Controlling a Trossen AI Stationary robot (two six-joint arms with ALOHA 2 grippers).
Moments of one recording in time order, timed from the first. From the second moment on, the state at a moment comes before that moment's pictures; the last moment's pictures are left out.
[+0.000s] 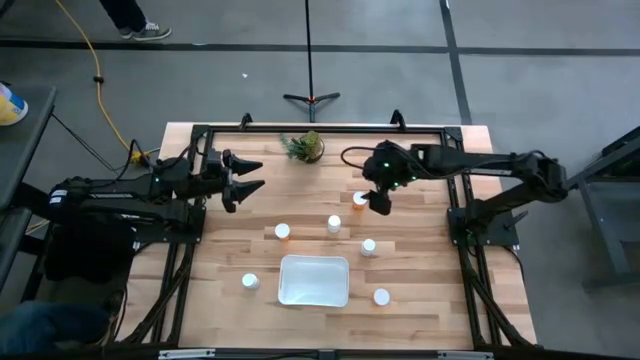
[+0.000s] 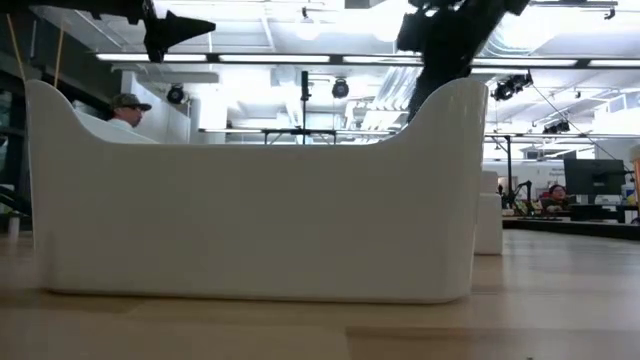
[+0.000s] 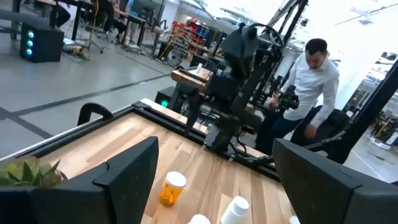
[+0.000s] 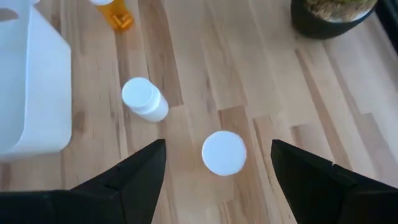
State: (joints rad) left arm 0.07 0.56 0.49 0.11 -0.18 -0.37; right arm -0.23 1.36 1.08 -0.65 -0.07 0.04
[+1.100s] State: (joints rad) left arm 0.07 0.56 0.49 0.11 -0.18 -0.37; right arm -0.25 1.64 1.11 -0.65 -0.08 -0.22
